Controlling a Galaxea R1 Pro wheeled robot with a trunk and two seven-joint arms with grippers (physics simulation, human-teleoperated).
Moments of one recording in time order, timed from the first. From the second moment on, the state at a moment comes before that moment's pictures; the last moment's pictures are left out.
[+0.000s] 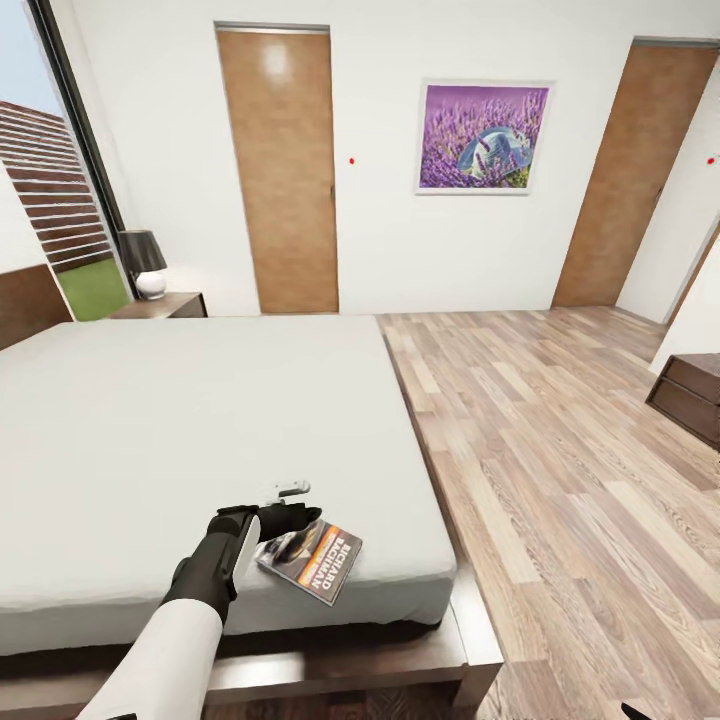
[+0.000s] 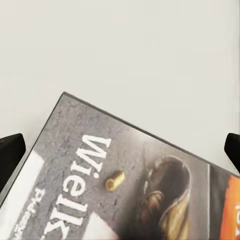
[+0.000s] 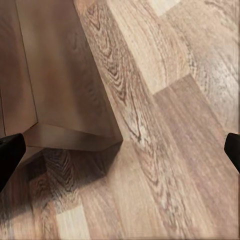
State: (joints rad) left arm -0.69 -0.17 0.25 -0.78 -0.16 0.60 -0.27; right arm -0.38 -0.54 -0.44 0.06 -0.25 -0.09 0.92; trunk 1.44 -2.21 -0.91
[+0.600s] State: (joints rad) left arm -0.69 -0.17 0.25 -0.78 -0.16 0.61 -0.27; right arm -0.38 -0.54 -0.44 0.06 -0.25 -0.09 0.92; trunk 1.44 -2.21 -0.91
